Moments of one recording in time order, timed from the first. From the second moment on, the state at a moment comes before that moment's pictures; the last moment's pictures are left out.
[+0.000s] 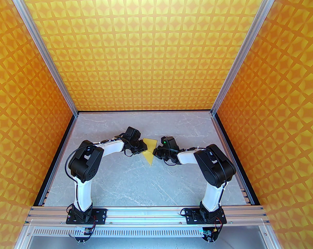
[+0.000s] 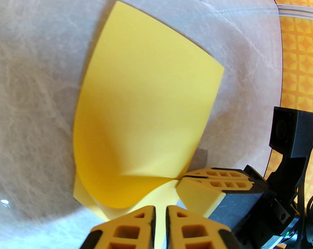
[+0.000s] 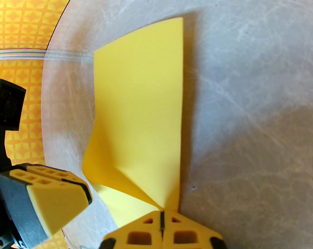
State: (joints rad) left arm -0.53 2.01 1.27 -0.21 0.48 -0.81; right arm 0.44 1.87 0.82 0.26 -0.38 0.85
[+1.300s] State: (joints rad) left arm -0.55 2.04 1.24 -0.22 0.47 -0.79; right arm 0.44 1.86 0.83 0.24 -0.37 0.85
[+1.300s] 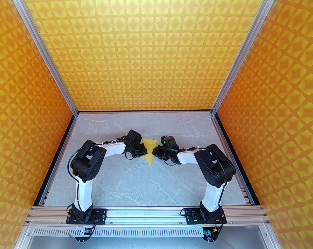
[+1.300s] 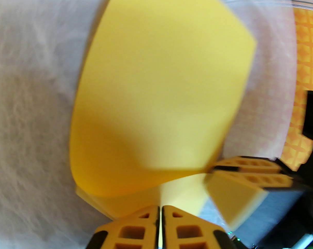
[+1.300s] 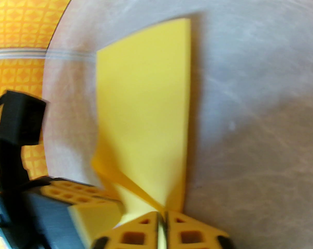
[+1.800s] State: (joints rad) left arm -0.55 2.04 1.24 -0.22 0.47 -0.80; right arm 0.55 1.71 0.81 0.12 -0.34 0.83
